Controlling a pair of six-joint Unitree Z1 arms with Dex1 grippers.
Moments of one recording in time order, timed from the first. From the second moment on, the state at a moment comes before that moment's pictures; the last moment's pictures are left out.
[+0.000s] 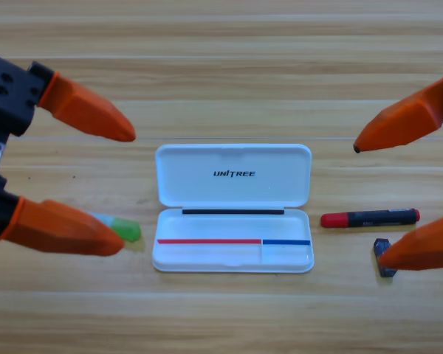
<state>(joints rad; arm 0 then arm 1) -0.87 1.25 -1.15 0.65 -0.39 0.46 0.90 1.33 -1.18 0.62 0.47 -0.44</state>
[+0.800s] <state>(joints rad) -0.87 1.28 -1.24 0.76 -0.06 0.59 0.90 1.33 -1.18 0.62 0.46 -0.37</state>
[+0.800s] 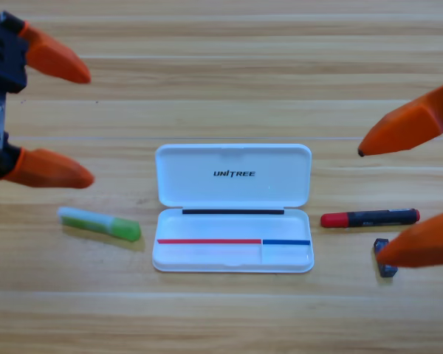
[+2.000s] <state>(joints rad) -0.59 1.73 -1.13 0.80 -0.01 1.16 0.76 1.89 -1.25 0.79 -0.04 0.63</state>
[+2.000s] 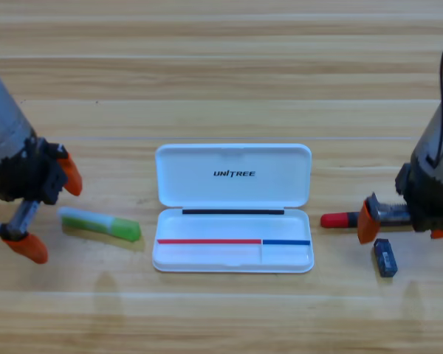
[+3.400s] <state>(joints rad) -0.56 1.97 -1.23 0.69 -0.02 1.14 0.73 1.98 -1.30 0.88 -0.01 -0.17</state>
